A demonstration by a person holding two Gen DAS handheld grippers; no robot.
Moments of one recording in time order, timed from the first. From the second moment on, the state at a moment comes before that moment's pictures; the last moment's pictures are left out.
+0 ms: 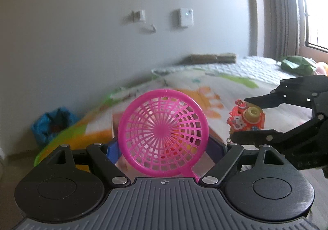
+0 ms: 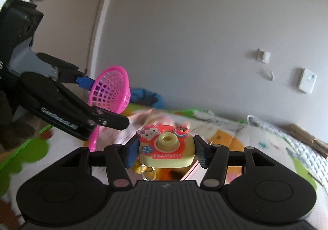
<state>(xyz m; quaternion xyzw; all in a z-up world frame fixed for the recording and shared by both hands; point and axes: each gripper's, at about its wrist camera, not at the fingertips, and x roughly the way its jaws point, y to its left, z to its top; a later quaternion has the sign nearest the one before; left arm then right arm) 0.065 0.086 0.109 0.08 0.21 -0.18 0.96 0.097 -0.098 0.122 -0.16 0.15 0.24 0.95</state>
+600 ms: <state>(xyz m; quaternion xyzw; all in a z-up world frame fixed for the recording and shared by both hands) 0.183 0.102 0.080 0.02 0.26 -0.15 0.95 0.142 -0.157 0.094 -0.09 0.18 0.18 0.96</state>
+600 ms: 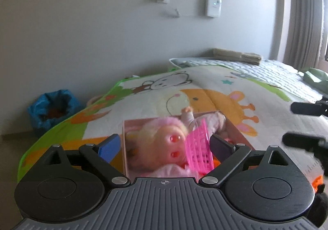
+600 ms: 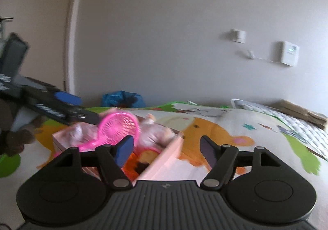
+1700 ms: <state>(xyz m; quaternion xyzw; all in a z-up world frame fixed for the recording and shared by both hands) 0.129 0.105 0.053 0.18 0.24 0.05 0.95 0.023 -0.247 0.058 -0.01 0.25 0.06 0.97</state>
